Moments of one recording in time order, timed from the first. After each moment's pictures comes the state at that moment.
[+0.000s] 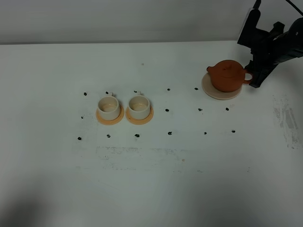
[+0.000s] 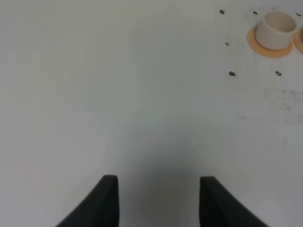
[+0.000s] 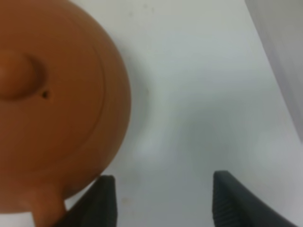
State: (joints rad) left arm 0.08 0.00 -0.46 -0.07 1.07 0.04; right arm 0.12 2.19 -1.57 0.33 0.43 -1.38
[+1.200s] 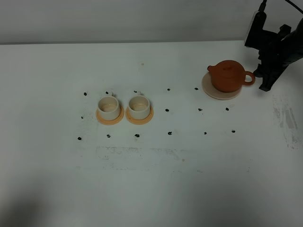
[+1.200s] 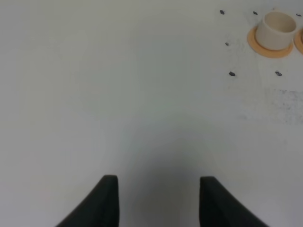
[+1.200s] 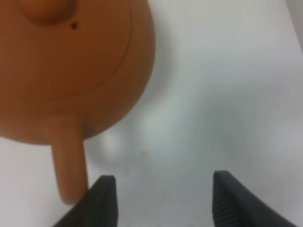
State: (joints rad) left arm 0.08 0.00 -0.46 -0.07 1.07 0.04; right arm 0.09 2.16 -1.57 0.26 0.56 -1.36
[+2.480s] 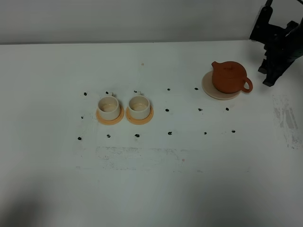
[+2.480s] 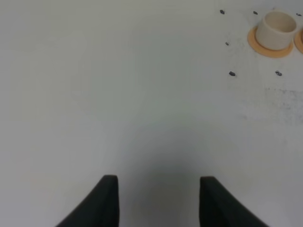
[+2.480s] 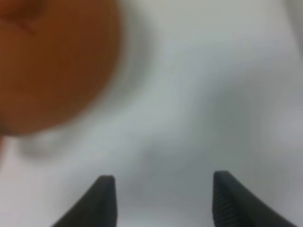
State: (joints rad) left arm 0.08 0.00 -0.46 -0.07 1.07 0.04; right arm 0.07 2.15 -1.61 0.16 0.59 -1.19
